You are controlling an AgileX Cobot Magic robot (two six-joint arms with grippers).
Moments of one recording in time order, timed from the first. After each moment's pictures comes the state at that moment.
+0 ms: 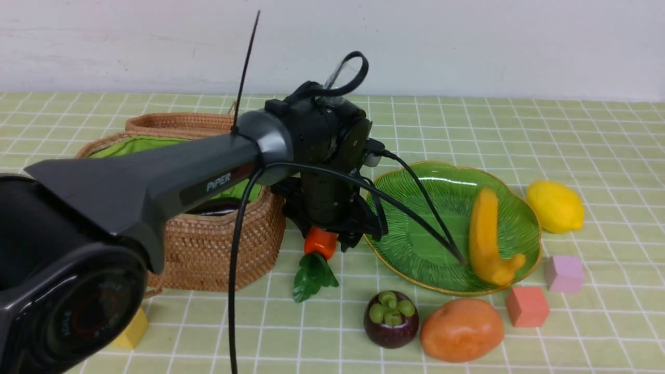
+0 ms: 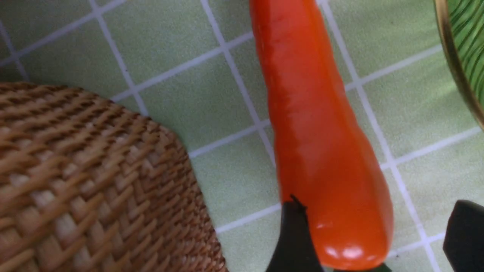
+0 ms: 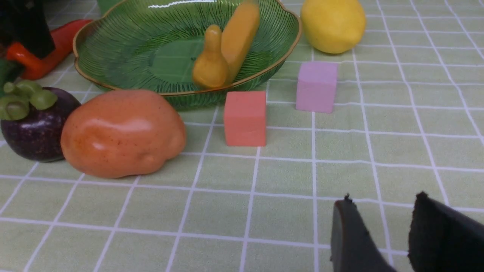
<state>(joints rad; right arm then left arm) 0.07 -0.01 0.01 0.12 0.41 -0.01 -0.62 2.20 -1.85 0.19 0.97 -0.24</state>
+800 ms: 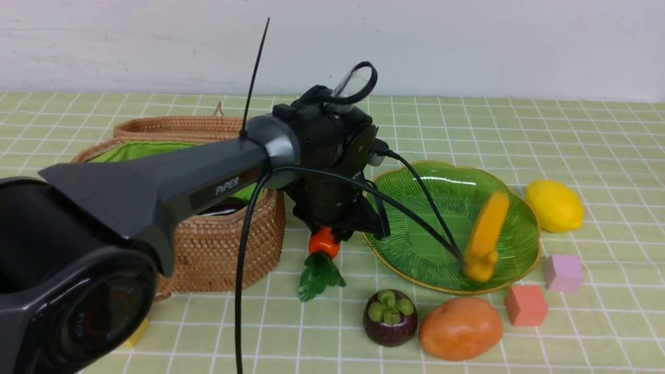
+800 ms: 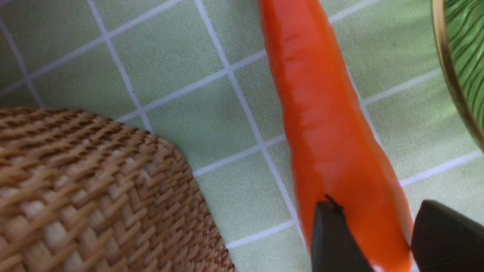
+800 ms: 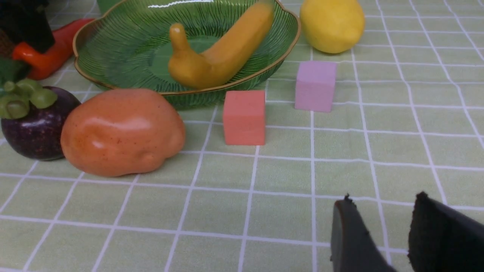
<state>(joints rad) 0.07 -0.01 0.01 0.12 0.41 -0.01 -0.62 2.23 -1.89 0.22 0.97 -0.26</state>
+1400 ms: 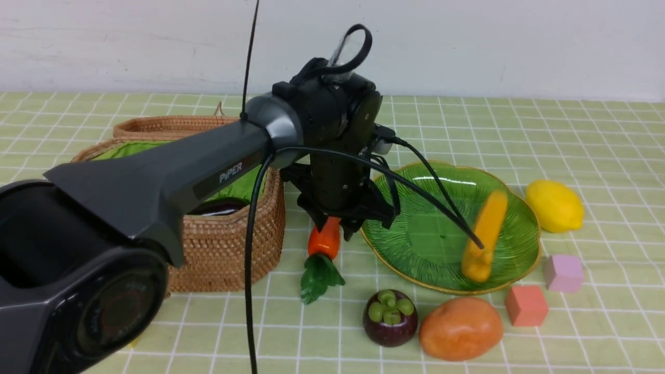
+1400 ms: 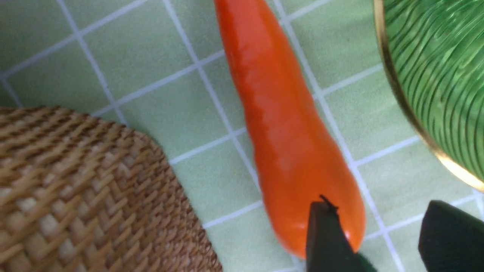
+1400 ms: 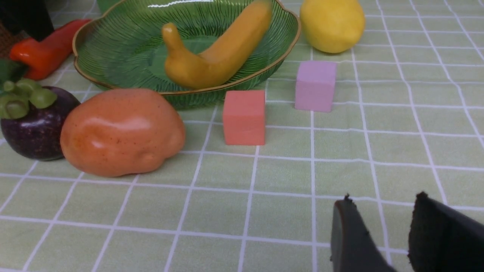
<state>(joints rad) 0.07 -0.01 0.01 0.12 0.41 -0.01 -0.62 2.25 -2.02 0.13 1.12 -0.18</state>
